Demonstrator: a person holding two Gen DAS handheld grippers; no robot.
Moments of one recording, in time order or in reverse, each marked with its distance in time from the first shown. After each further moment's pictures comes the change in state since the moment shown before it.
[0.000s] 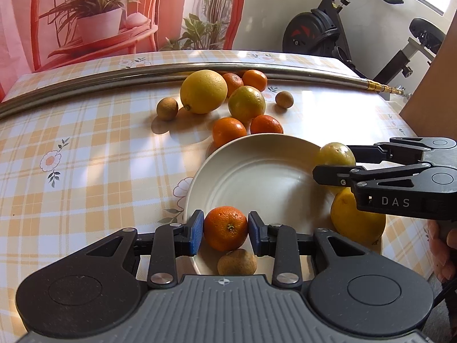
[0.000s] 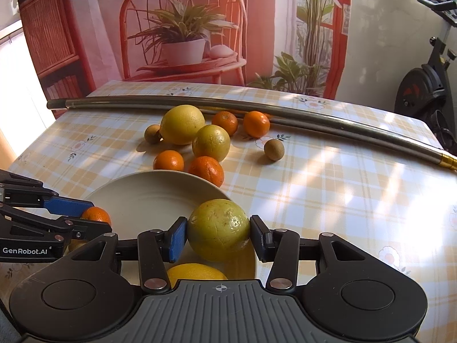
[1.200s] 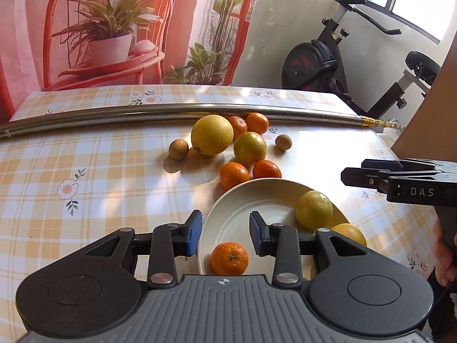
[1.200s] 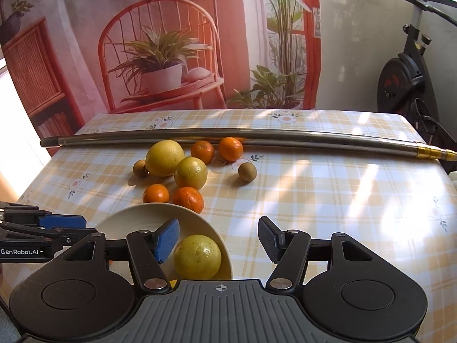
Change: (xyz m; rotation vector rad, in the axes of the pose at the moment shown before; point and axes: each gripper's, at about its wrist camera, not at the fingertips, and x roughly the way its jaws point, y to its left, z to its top) left arm -0.032 0.014 0.022 -0.030 -0.121 -0.009; right arm -0.038 -0.029 0.017 0.131 -0.075 -0.001
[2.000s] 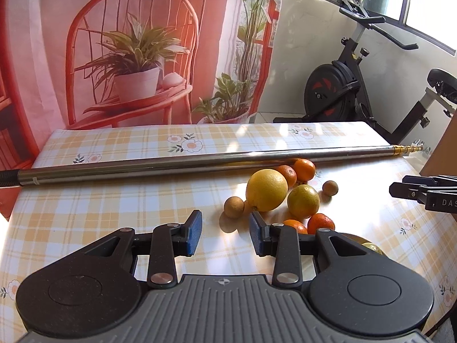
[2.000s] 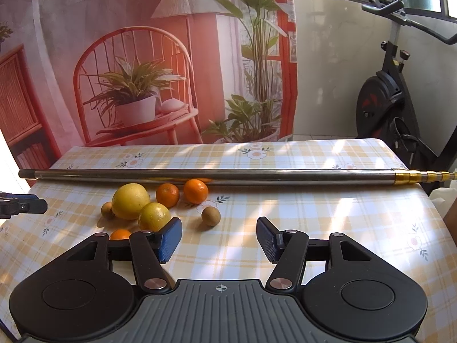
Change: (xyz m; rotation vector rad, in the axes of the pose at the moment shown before) left arm 0.008 0.038 0.047 0.048 -0.080 0.090; right arm 0.009 -0.032 0.026 0.031 -0.106 -0.073
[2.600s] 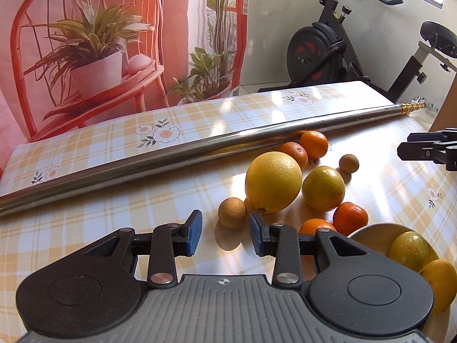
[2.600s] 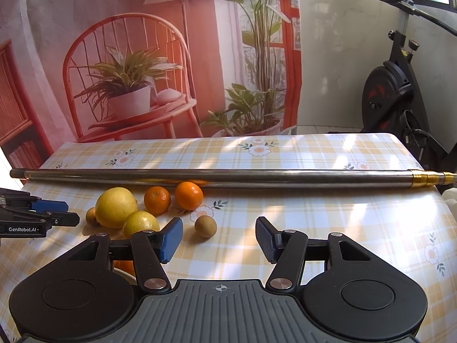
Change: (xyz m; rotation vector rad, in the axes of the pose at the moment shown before) left arm 0.078 -0.001 0.006 0.144 0.098 -0.052; right arm 0.049 -0.006 0.016 0.004 0.049 0.008
